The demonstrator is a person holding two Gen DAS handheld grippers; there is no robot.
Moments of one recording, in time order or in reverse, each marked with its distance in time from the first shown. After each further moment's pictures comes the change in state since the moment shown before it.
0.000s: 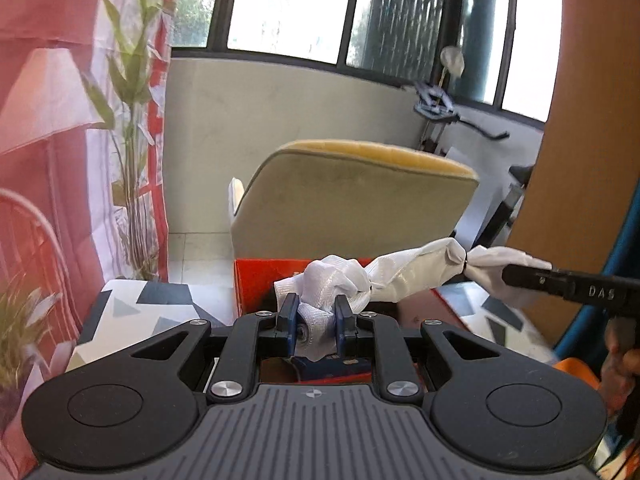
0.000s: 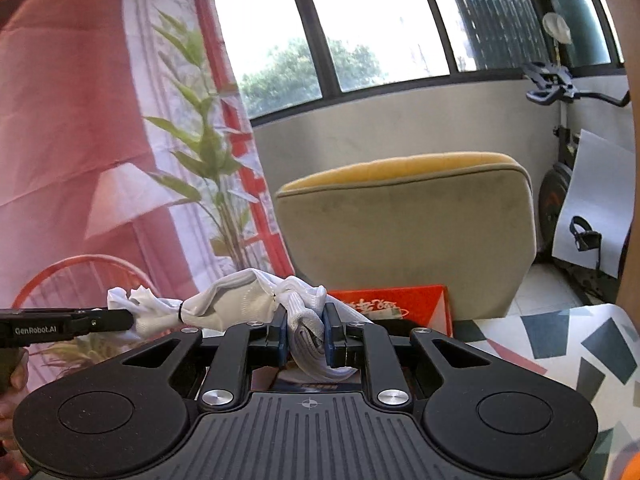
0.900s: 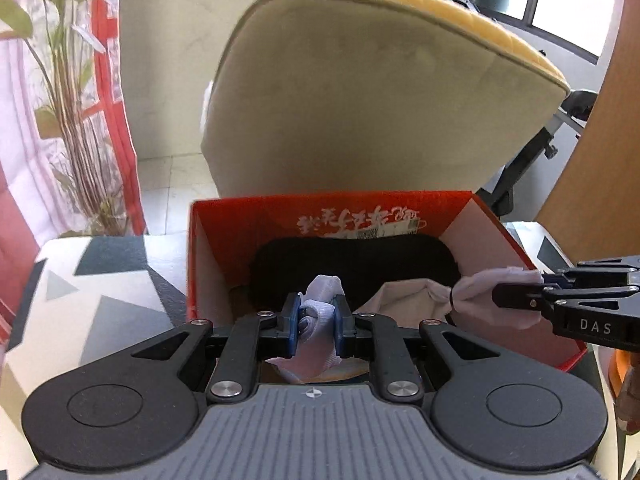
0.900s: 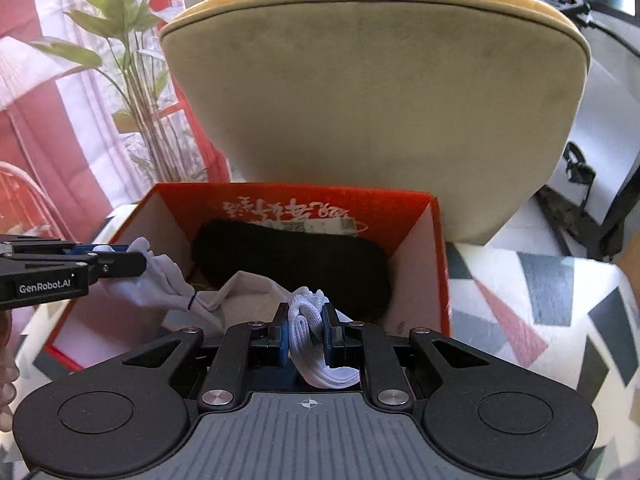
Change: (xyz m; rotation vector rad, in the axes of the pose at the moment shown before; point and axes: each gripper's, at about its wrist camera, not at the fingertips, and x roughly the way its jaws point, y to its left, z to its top) left arm 0.187 0.019 0.000 0.001 0.279 -0.018; right arm 0.194 -0.038 -0.022 -0.063 0.391 -0.181
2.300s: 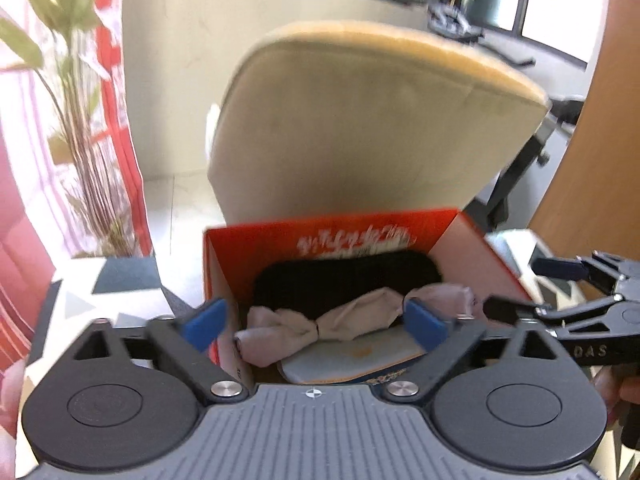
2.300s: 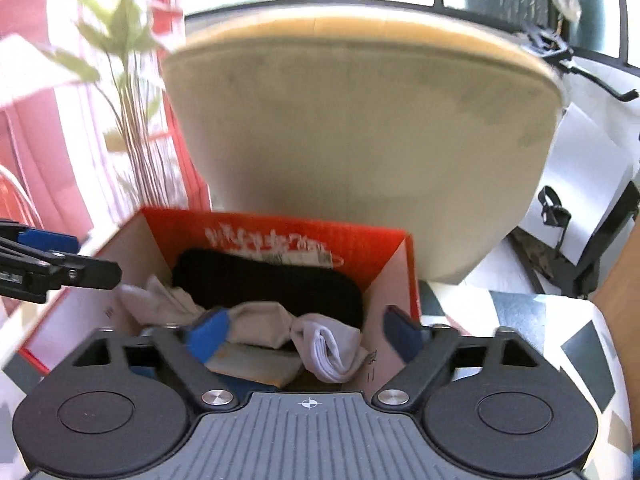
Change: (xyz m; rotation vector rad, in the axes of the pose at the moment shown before) left arm -0.046 -0.003 0.005 0.029 -0.079 0.019; right arm -0.026 -0.004 -0.011 -0.042 -0.138 -0.057
